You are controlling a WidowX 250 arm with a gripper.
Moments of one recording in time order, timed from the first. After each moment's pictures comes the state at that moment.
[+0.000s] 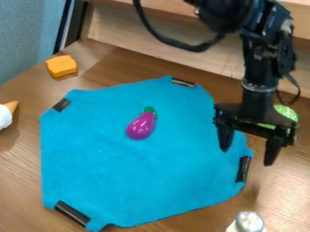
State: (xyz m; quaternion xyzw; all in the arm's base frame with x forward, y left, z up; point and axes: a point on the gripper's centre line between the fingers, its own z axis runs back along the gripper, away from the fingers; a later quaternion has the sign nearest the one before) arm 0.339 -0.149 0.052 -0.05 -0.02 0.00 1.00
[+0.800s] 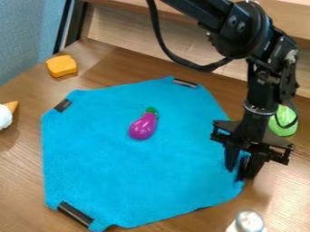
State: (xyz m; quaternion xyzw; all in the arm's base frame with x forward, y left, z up) arm 0.335 -0.148 0.026 -0.02 0.00 0.03 1.00
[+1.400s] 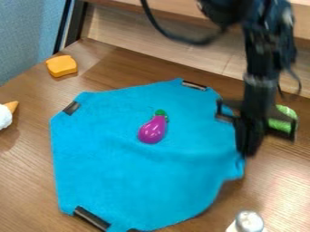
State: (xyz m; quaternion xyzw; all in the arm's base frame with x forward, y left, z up) arm 0.353 -0.133 0.068 -0.05 -0.02 0.00 1.00
